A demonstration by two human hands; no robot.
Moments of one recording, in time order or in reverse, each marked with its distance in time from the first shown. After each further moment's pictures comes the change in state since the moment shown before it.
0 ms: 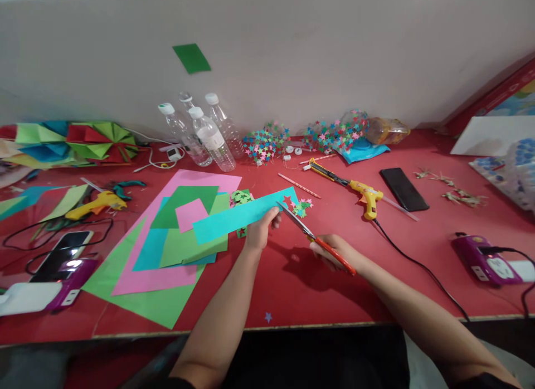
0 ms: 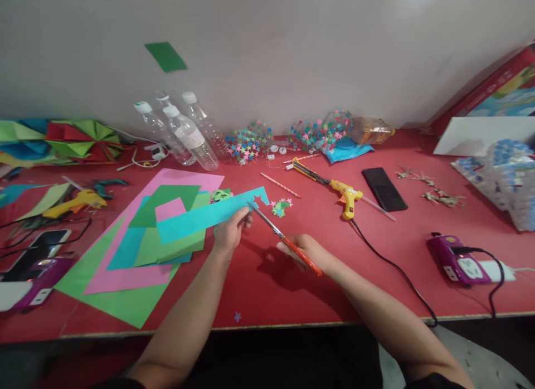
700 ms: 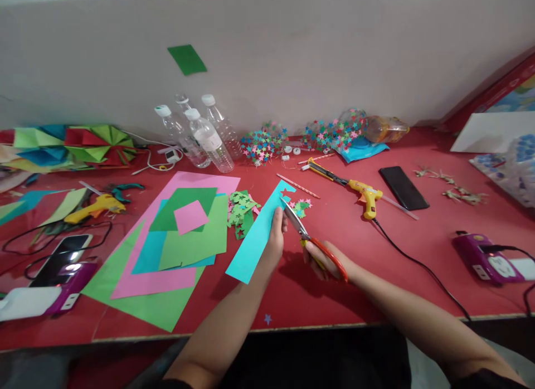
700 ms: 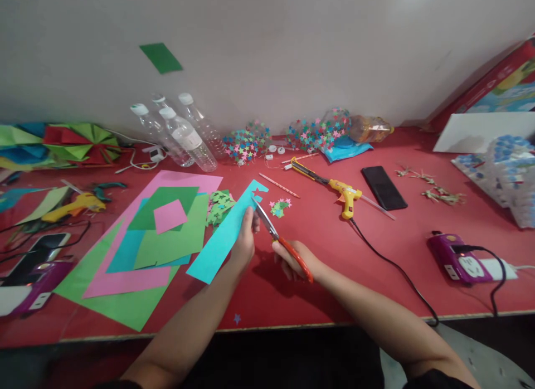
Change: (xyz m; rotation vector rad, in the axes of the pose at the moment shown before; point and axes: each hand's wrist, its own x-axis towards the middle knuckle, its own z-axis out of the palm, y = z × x) left_hand -0.026 -0.015 0.034 0.129 0.224 -0.061; right_hand 0.006 0.003 0.027 0.248 -0.009 0.022
